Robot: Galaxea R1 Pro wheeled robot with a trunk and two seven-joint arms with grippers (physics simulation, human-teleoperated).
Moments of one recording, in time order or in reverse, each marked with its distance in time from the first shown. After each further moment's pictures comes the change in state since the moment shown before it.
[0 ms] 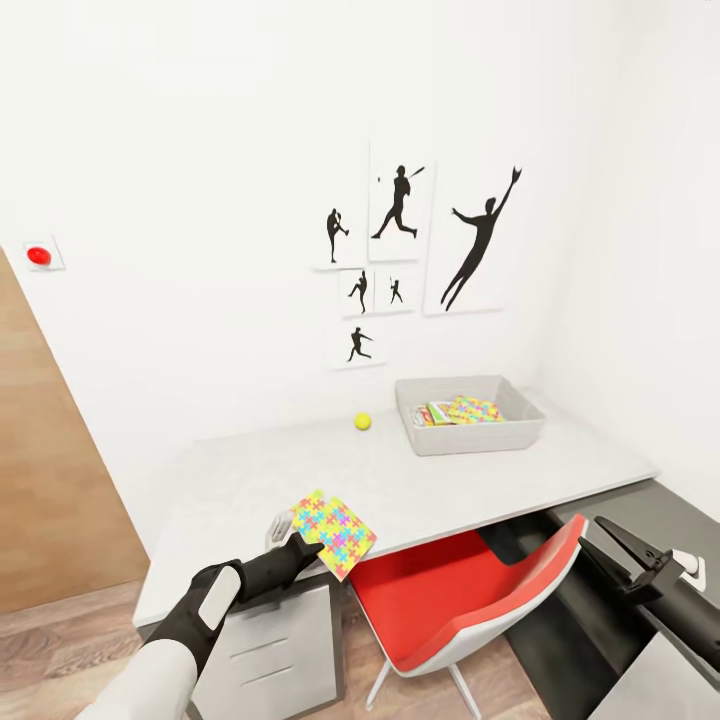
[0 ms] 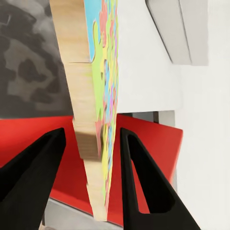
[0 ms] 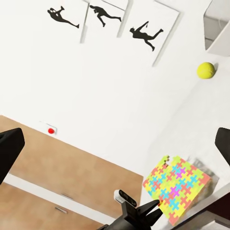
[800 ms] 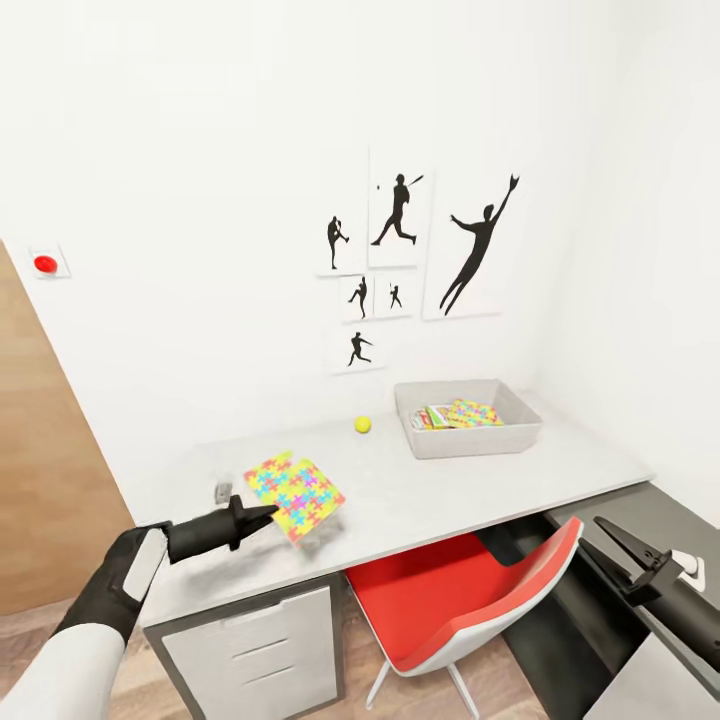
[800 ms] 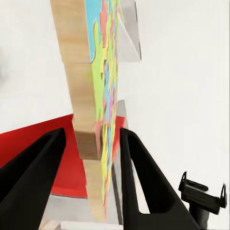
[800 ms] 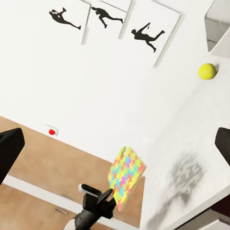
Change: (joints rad) left arm 0.000 0.197 -0.003 -0.265 0.011 0.394 -0.286; right arm 0.000 0.001 -0.001 0.000 0.000 0.000 -0.014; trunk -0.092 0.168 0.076
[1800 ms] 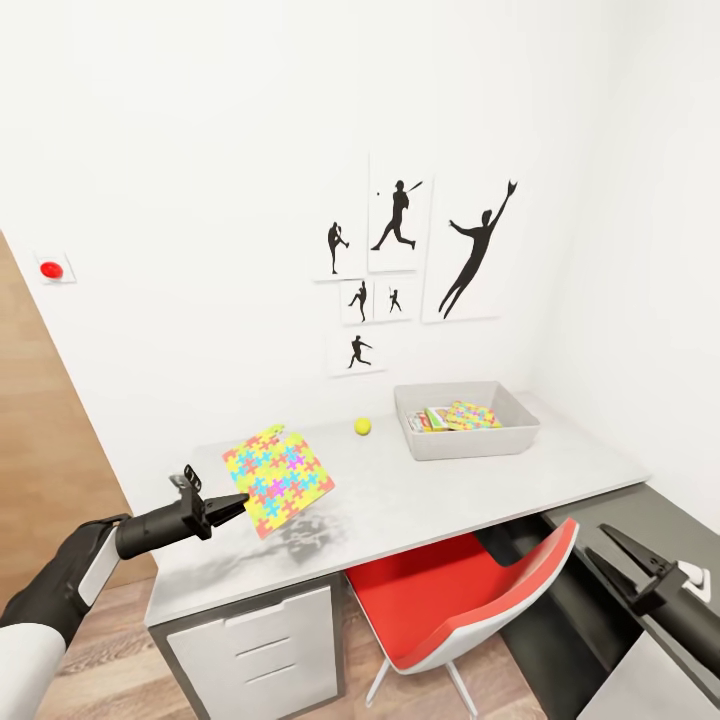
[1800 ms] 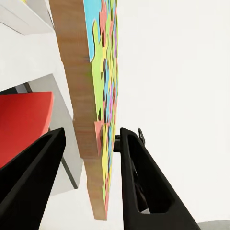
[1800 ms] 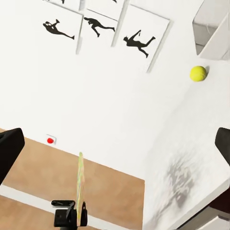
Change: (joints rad) left arm 0.000 0.197 -0.201 0.000 -0.028 0.009 -0.602; right arm 0.000 -0.001 -0.018 0.061 -0.001 -0.002 0.003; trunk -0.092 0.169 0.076
